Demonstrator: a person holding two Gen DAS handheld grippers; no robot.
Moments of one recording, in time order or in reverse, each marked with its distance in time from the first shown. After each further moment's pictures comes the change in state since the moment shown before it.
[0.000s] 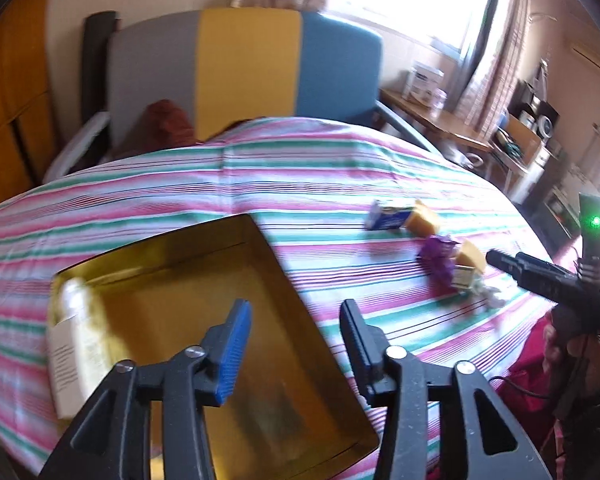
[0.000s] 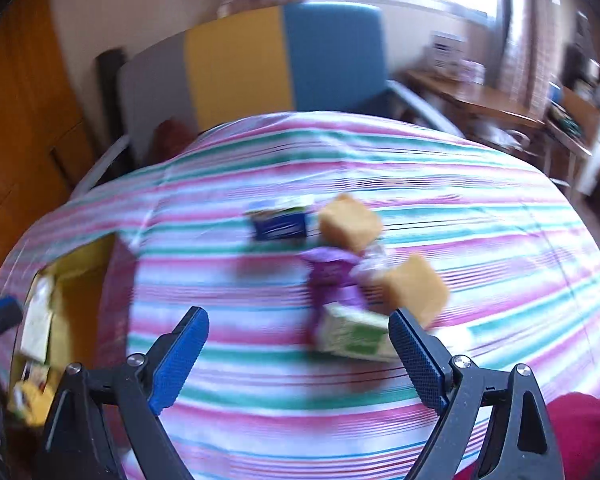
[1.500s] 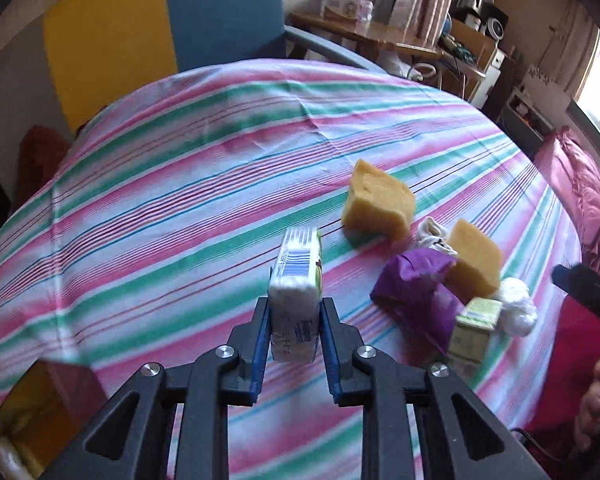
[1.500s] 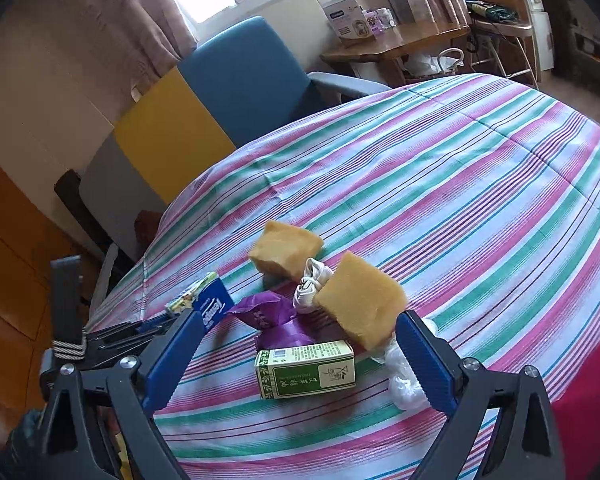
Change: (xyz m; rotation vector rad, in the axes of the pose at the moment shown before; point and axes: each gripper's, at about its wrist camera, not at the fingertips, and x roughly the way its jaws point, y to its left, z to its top) left arm 0.163 -0.107 0.070 0.278 0.197 -0.109; right arm 0.017 -0.093 0.001 0.430 -0.062 0.122
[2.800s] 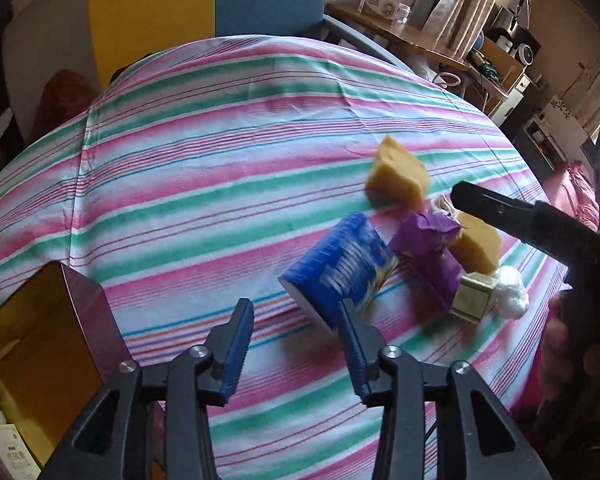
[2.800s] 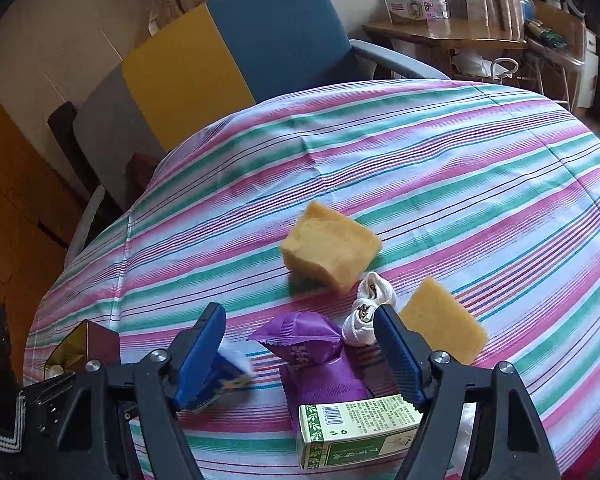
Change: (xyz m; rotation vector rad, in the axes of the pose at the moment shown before) left arm -0.002 0.023 -0.027 -0.148 0.066 -0.004; right arm 0.078 0.050 0.026 -0.173 0.142 -0.040
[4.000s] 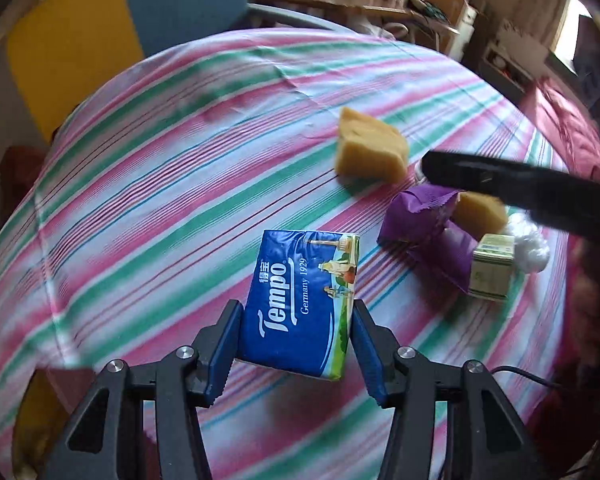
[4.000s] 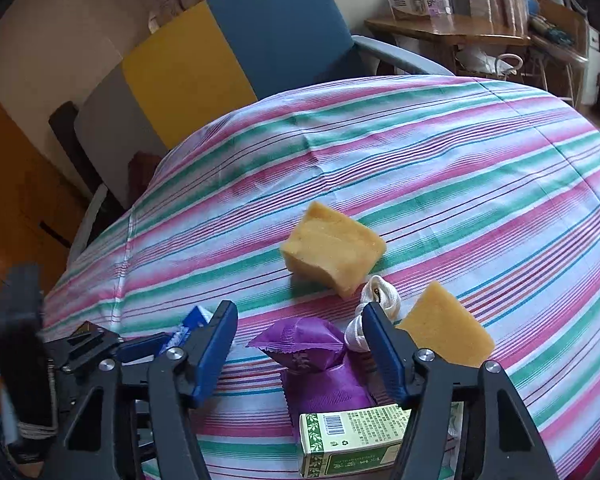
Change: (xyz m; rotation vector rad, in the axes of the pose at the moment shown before) left arm 0.021 -0.021 0.011 0.264 0.035 -0.004; right arm 0.011 0.006 0.005 -0.034 0.030 0.005
